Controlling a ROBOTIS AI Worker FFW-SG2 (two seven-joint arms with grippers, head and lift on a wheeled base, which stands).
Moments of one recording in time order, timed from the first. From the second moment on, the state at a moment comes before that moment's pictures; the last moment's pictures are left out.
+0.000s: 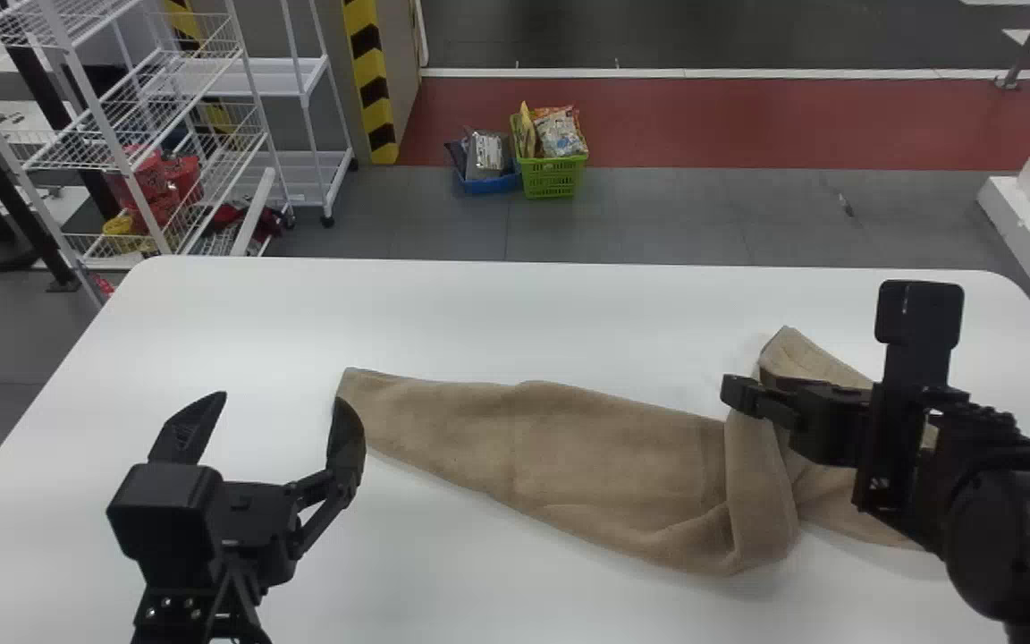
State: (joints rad) left arm 0.51 0.09 -0.03 -2.08 -0.06 0.08 0.12; right arm -0.05 0.00 -0.10 -1.87 -0.06 0.98 0.25
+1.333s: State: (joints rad) left arm 0.52 0.10 -0.02 -2.08 -0.06 0.03 0.14; right arm -0.07 0.00 -0.11 -1.94 -0.08 1.12 0.25
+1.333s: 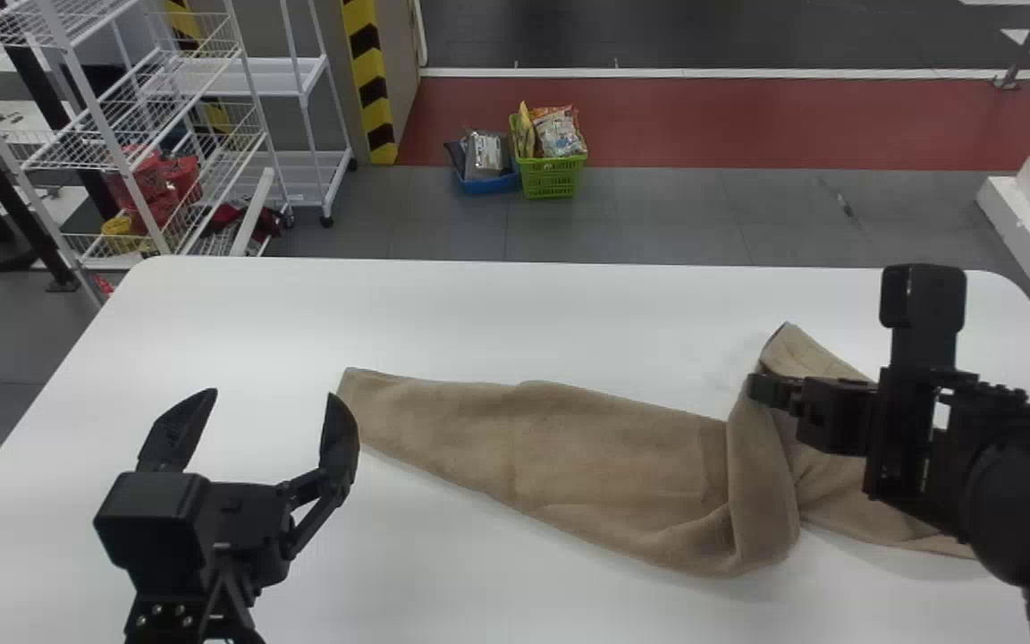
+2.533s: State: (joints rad) left arm 0.54 0.11 -0.07 -2.08 -0.10 0.01 0.15; right arm 0.08 -0.02 -0.20 -2.30 -0.05 1.09 0.44
